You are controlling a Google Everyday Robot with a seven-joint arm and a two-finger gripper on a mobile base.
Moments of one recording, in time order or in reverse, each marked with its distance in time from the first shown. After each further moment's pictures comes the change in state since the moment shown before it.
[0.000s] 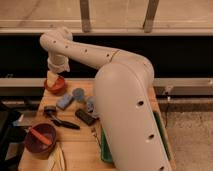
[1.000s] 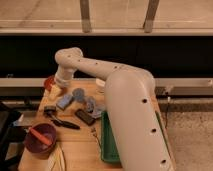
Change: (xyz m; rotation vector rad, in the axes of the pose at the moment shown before) arm 0.039 0.031 0.081 -0.257 -0.030 -0.034
